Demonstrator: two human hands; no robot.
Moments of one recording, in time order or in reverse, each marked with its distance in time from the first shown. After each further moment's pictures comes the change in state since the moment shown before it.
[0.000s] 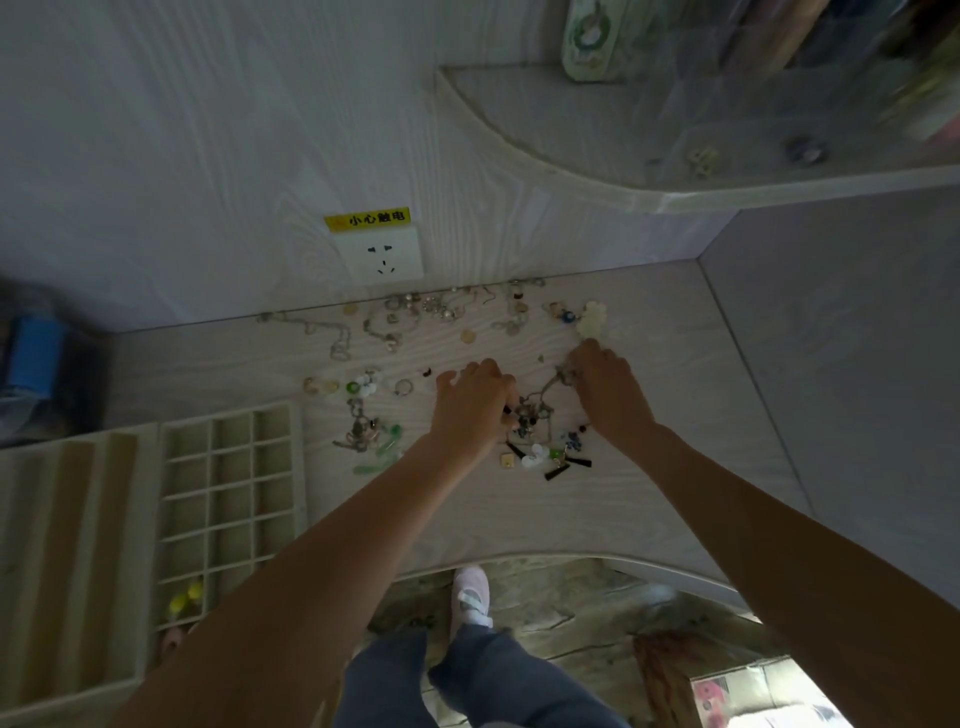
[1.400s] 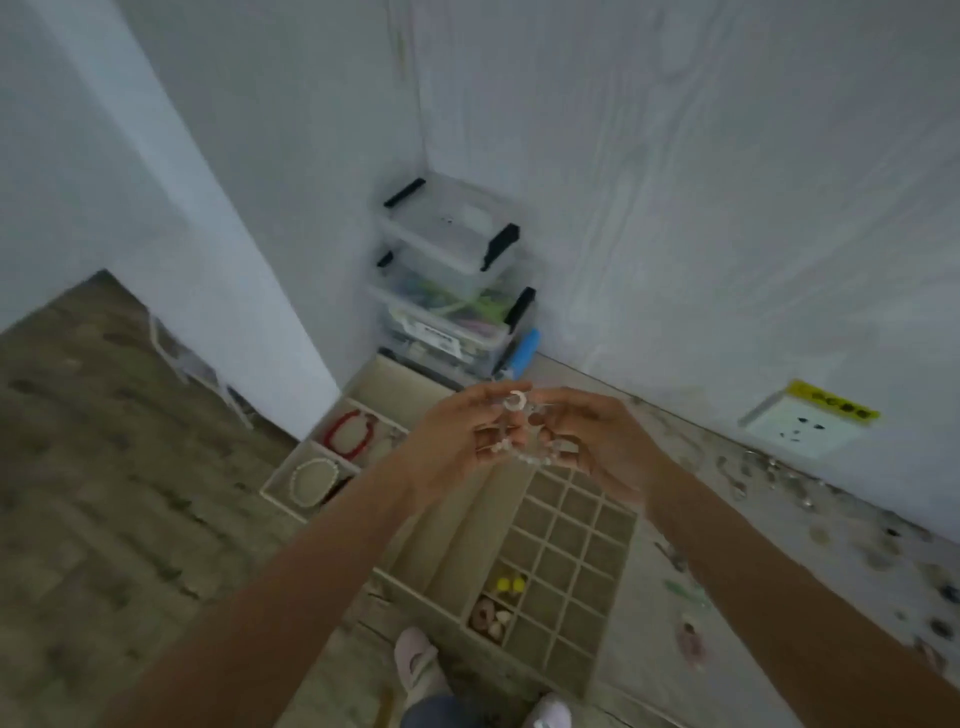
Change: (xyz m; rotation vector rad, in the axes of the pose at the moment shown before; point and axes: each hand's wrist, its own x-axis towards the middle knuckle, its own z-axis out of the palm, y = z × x) left_hand -0.250 -0.235 -0.165 -1.765 0.520 -0.451; right_hand -0.057 -0.399 0.027 0.997 -0.954 -0.235
